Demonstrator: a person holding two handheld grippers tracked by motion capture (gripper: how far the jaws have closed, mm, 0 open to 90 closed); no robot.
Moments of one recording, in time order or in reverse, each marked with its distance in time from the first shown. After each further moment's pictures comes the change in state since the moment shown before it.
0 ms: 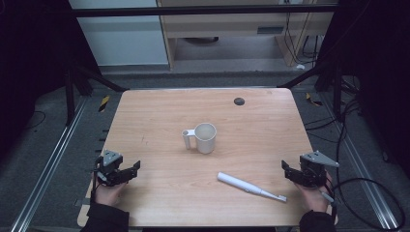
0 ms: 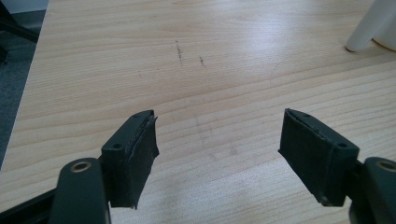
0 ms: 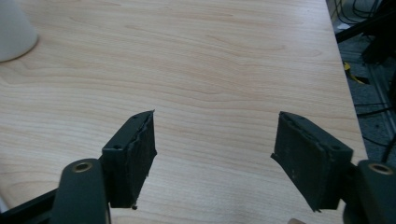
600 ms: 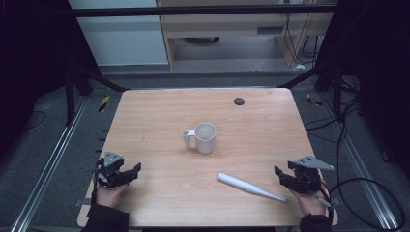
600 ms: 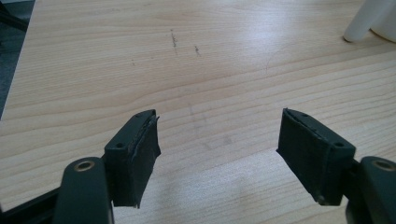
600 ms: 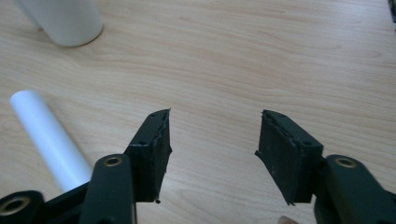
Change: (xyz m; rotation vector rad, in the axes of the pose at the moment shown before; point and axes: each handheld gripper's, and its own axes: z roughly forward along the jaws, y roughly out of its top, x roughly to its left) left arm -0.004 -0.003 0.001 0.026 -0.012 -0.007; right arm 0.026 0.001 -0.016 0.032 0.121 -0.051
